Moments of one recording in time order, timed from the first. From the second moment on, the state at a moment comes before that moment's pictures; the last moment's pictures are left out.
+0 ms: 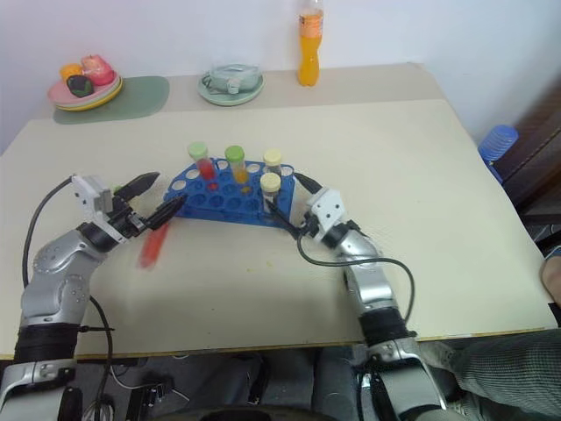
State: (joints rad) left arm -0.22 0.52 0.26 0.04 -0.52 0.12 -0.79; right arm -0.33 -0.23 0.08 0.20 0.13 -0.29 0.65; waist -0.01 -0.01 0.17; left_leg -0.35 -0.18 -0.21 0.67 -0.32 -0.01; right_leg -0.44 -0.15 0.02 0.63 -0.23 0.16
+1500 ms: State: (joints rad) left arm -0.76 0.66 0.19 0.26 -1.23 1.61 0.60; right arm -0.04 -0.74 -0.14 -0.42 0.52 0.17 1.06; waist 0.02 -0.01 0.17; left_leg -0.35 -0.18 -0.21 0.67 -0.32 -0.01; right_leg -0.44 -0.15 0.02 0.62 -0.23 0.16
